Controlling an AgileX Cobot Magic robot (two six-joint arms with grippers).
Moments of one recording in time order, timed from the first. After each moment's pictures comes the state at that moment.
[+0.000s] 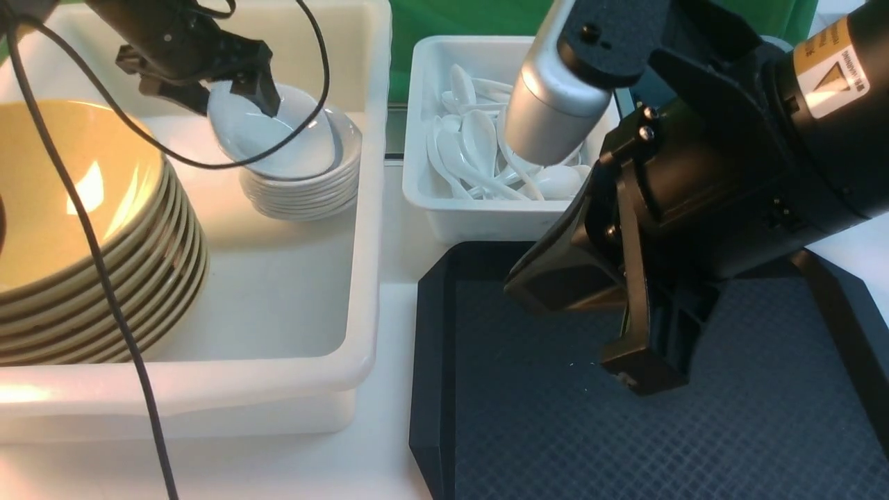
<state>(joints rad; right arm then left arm) 0.77 1.33 -1.41 0.30 1.08 -0.41 0.01 2.19 -2.22 -0.24 1.22 0.22</state>
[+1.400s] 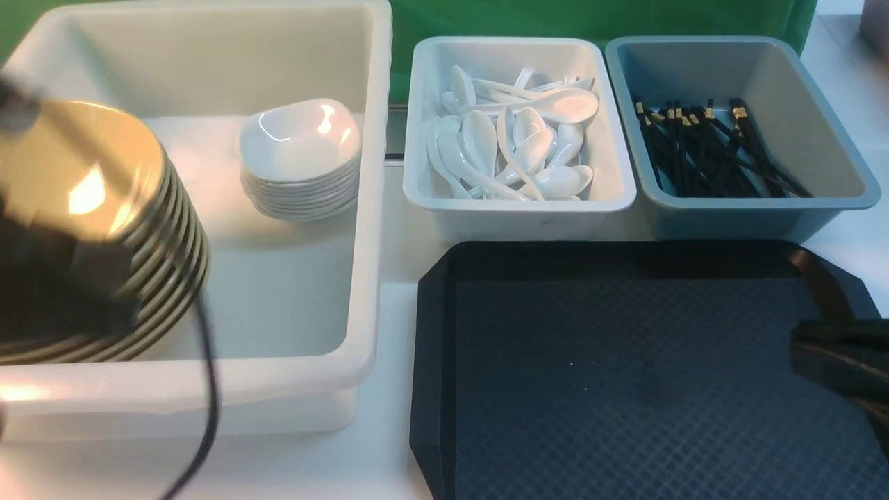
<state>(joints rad) 0.77 0.58 -0.68 0.09 0.50 -0.24 -0.28 0.74 -0.77 0.02 0.79 -0.03</state>
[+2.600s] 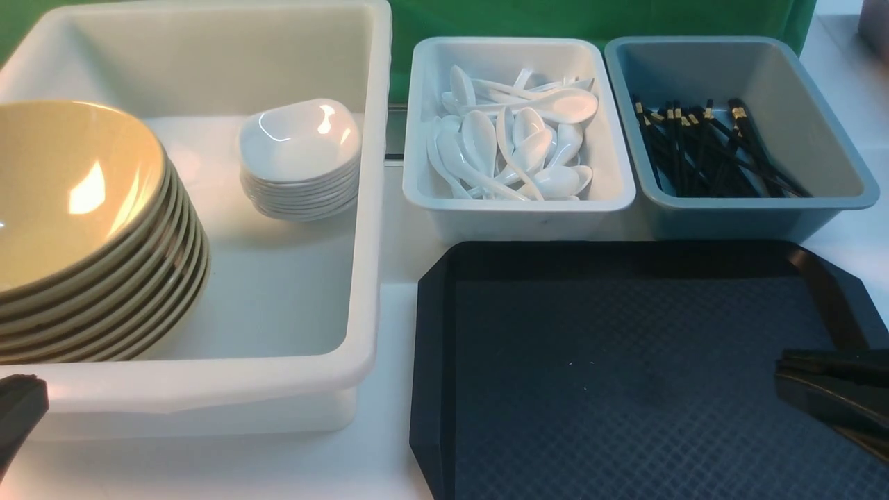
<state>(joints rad) 0.76 0.53 -0.58 0.11 0.45 -0.27 -0.28 0.23 -0.42 0.13 0.66 -0.05</state>
